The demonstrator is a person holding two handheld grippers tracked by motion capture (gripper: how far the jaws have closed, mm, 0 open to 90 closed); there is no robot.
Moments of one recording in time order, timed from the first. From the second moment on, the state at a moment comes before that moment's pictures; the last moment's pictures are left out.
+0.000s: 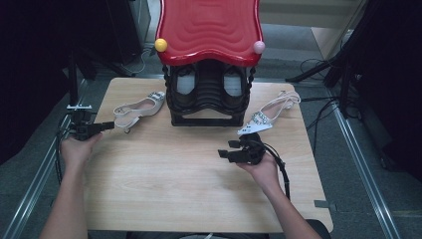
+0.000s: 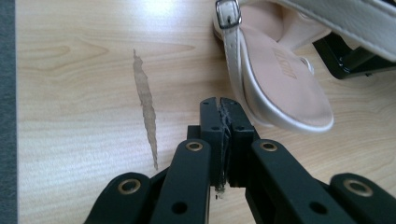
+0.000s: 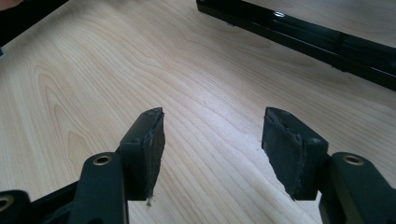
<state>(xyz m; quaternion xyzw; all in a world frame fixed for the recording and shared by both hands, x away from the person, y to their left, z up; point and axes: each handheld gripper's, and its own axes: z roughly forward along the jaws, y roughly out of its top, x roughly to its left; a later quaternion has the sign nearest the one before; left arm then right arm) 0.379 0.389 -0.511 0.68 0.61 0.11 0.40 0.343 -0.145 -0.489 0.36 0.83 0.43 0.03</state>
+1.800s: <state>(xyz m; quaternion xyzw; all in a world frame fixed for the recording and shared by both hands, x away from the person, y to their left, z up) 0.373 0.339 -0.484 0.69 0.60 0.08 0.39 0.346 -0.142 -0.490 0.36 0.83 0.42 0.03</state>
